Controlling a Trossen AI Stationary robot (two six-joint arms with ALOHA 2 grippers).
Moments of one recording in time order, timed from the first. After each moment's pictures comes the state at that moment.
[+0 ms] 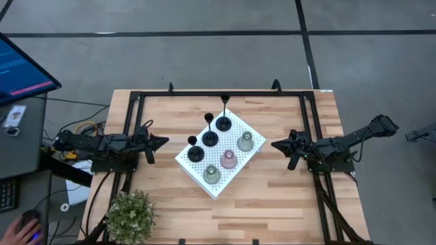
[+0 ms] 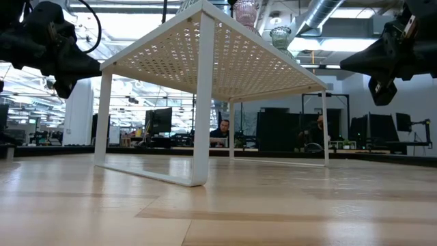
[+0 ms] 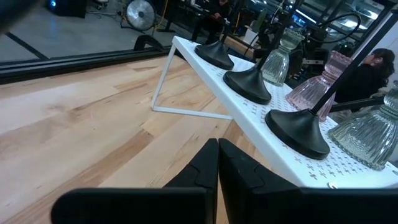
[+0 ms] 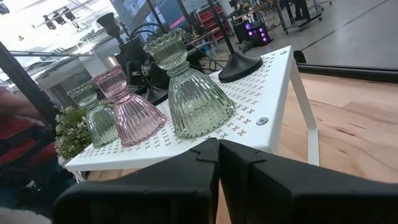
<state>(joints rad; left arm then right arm) -0.21 0.02 0.10 -0.23 -0.52 -0.47 0.39 0.29 0.01 0.24 0.63 0.50</state>
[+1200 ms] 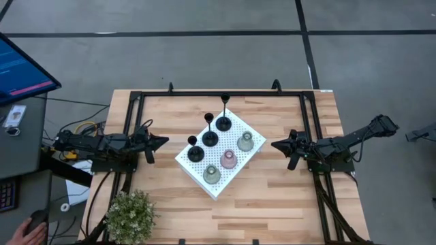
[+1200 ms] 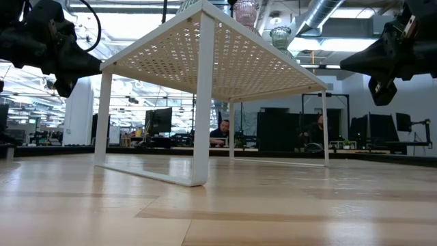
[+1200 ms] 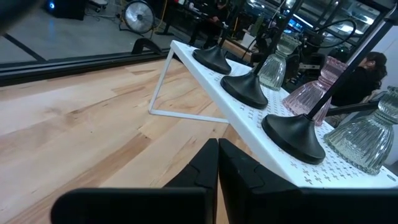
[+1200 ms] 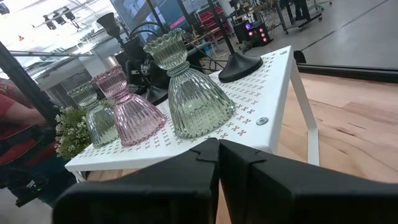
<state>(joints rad) -0.21 0.02 0.10 -0.21 -0.52 -0.47 0.39 0.29 0.00 0.24 0.63 0.50</state>
